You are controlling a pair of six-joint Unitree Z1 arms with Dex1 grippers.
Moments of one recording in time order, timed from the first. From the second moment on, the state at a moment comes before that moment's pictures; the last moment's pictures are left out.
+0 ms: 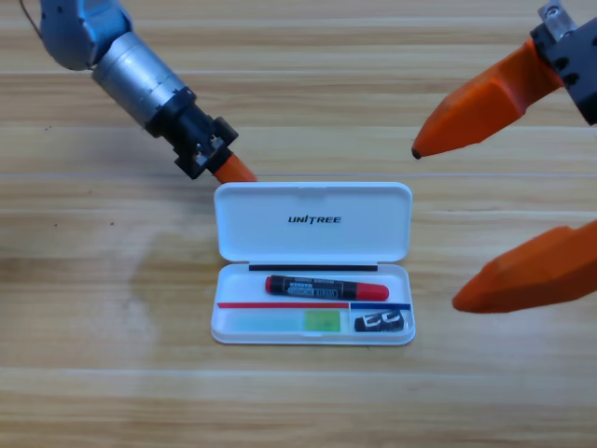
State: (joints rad) arm 0 -0.29 2.57 -2.16 1.32 -0.86 1.08; arm 1 0.95 1.44 -1.40 0.76 0.48 -0.51
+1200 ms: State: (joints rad) arm 0 -0.38 2.47 -1.98 1.34 -0.88 1.13; arm 1 0.95 1.47 -1.40 0.76 0.48 -0.51
